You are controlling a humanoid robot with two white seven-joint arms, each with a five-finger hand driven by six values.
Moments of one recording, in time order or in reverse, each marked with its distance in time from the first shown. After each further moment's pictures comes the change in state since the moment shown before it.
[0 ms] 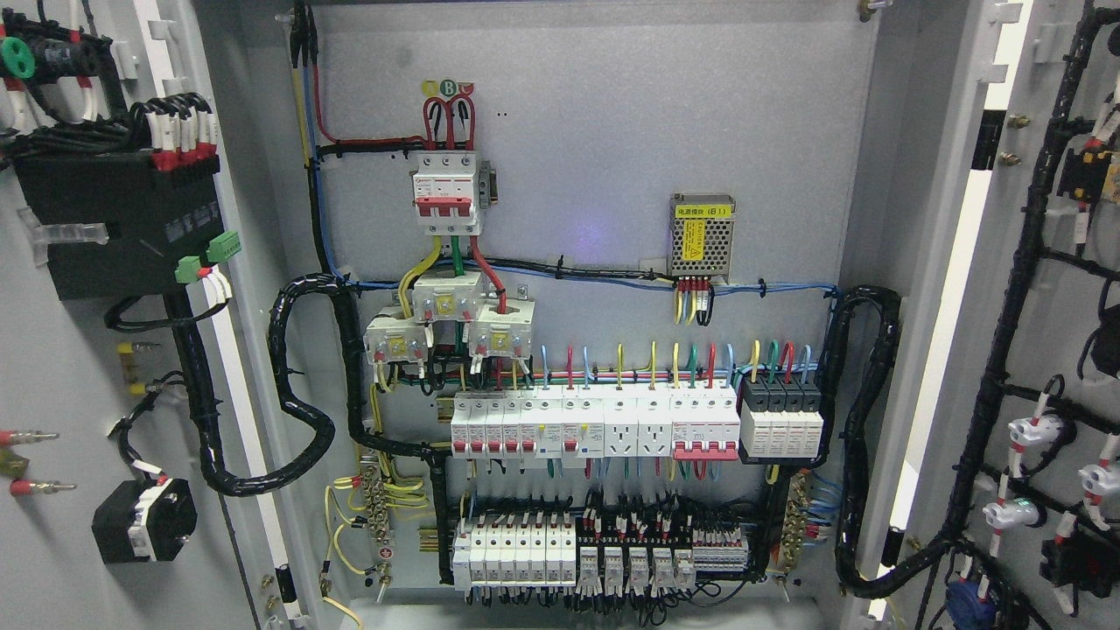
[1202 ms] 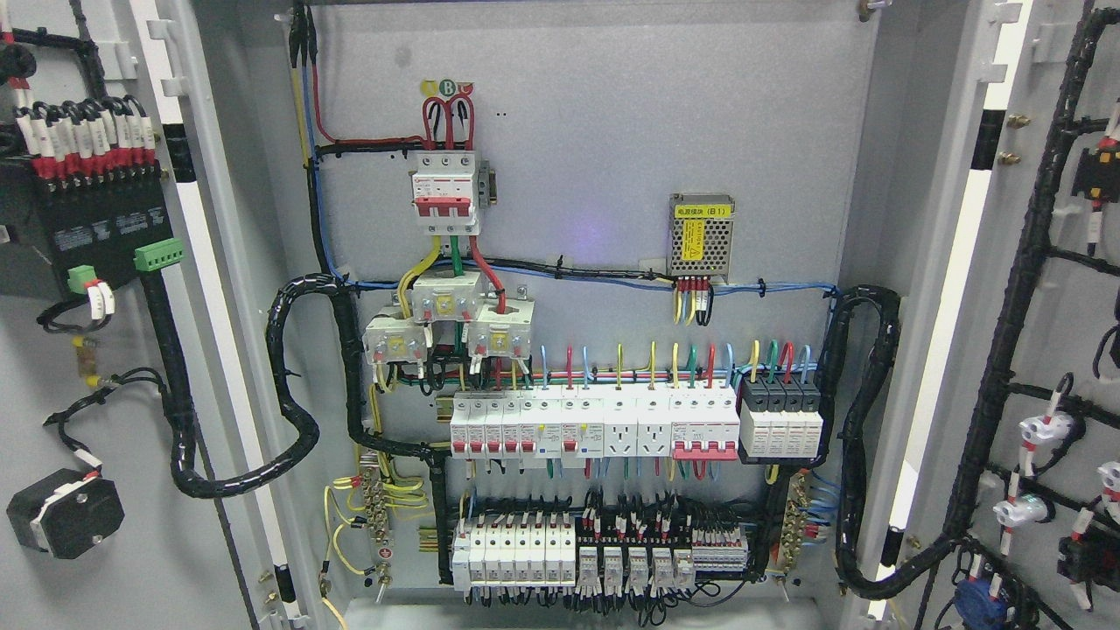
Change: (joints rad) left arm -0.120 0.158 0.224 0.209 0.166 0.152 -0.006; right arm 0.022 0.001 -0.056 0.050 -0.060 0.001 -0.005
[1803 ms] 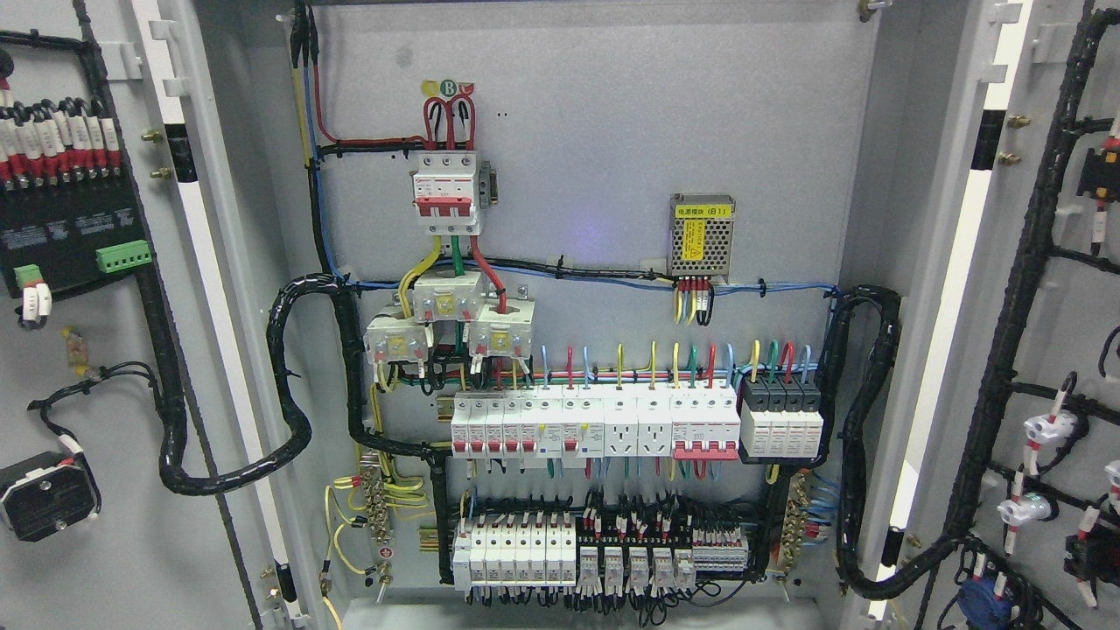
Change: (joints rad) left arm -0.151 0.063 0.049 0.132 0.009 0.164 -0.001; right arm 0.001 -0.001 -0.021 0.023 -0.004 0.001 0.002
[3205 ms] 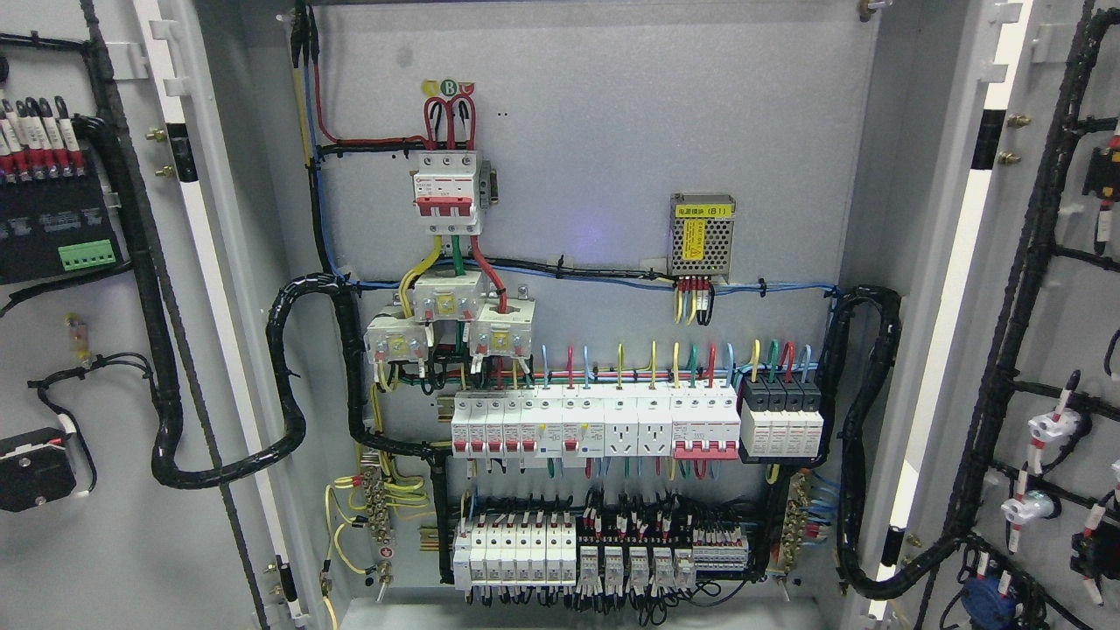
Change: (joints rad) left arm -0.189 0.056 0.014 0.198 -0.010 0.085 0.000; right arm -0.004 -0.005 -0.010 0.010 -0.005 0.000 -0.002
